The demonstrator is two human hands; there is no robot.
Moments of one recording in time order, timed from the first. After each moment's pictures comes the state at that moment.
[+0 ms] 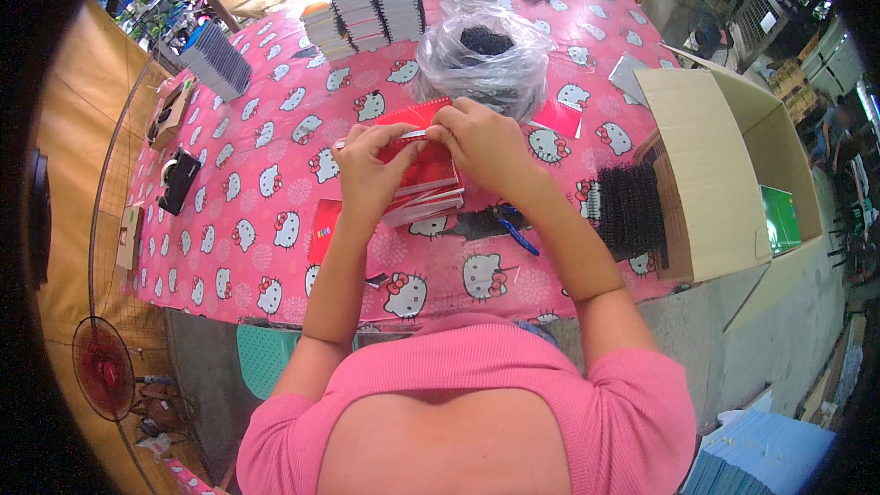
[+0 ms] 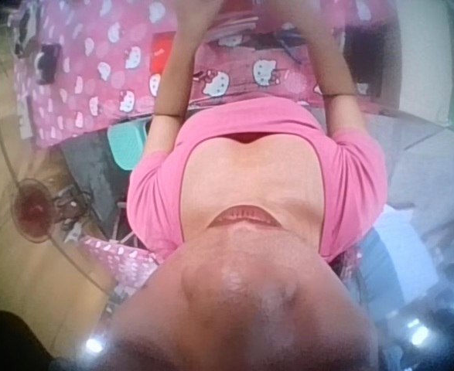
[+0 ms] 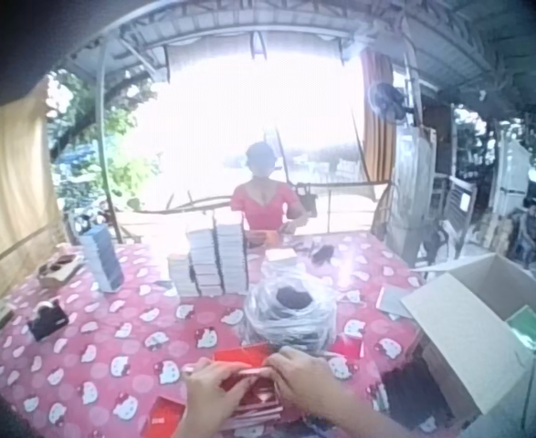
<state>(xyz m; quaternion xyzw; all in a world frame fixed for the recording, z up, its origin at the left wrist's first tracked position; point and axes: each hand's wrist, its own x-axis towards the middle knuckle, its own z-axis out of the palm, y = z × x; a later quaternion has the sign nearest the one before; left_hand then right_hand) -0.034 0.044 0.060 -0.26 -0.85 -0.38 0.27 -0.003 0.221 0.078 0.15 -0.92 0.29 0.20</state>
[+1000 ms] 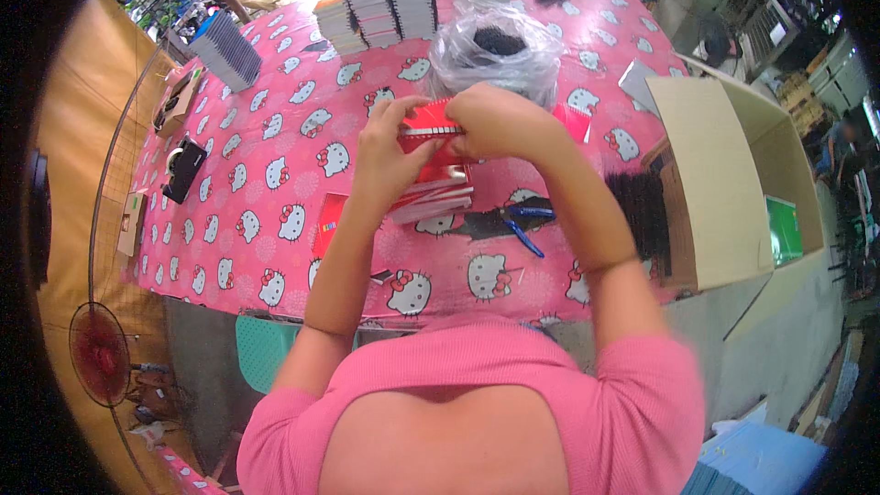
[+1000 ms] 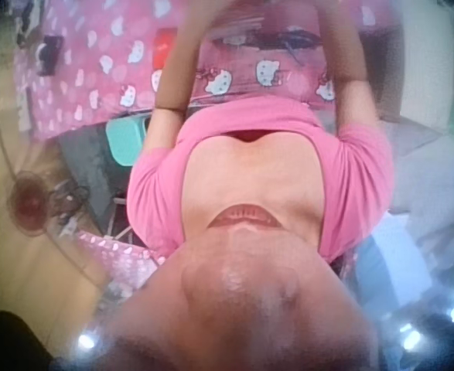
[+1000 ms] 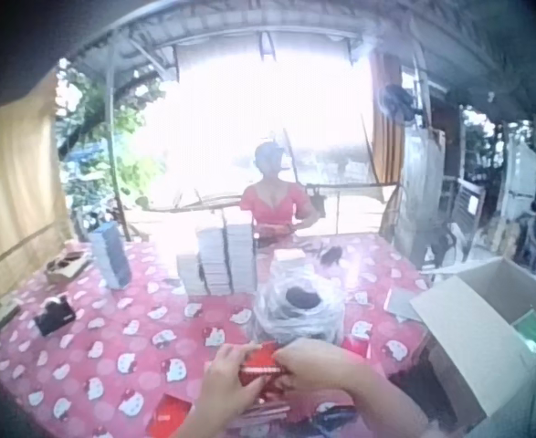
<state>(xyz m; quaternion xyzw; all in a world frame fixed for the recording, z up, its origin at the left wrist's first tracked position) -0.041 0.049 0.071 -0.26 -0.86 -0.42 0.13 -0.020 0.233 0.130 0.28 -0.94 0.16 -0.05</state>
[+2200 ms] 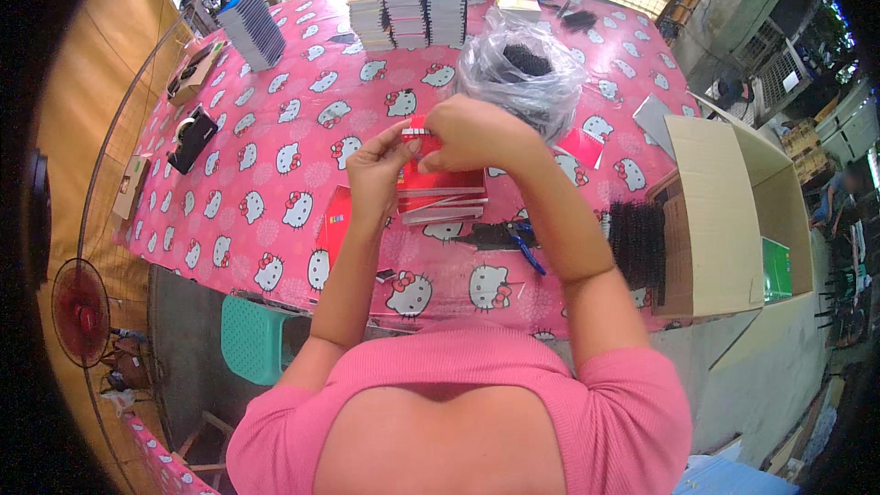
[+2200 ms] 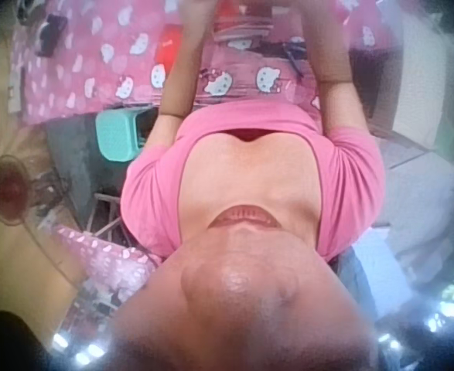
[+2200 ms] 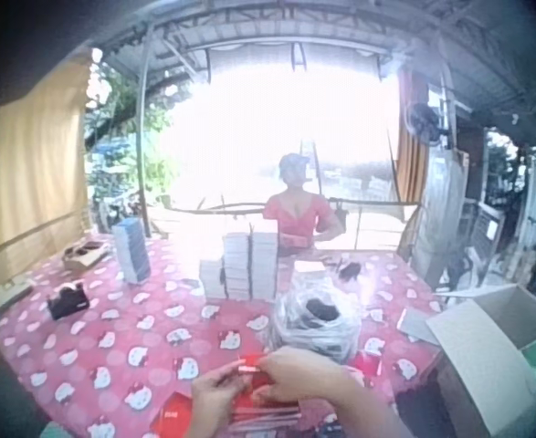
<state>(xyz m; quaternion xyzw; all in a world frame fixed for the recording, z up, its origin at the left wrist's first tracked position) -0.036 0.018 0.031 -0.08 -0.54 -0.84 0.06 -0.041 0.183 0.138 0.32 -0.93 0.17 -0.03</state>
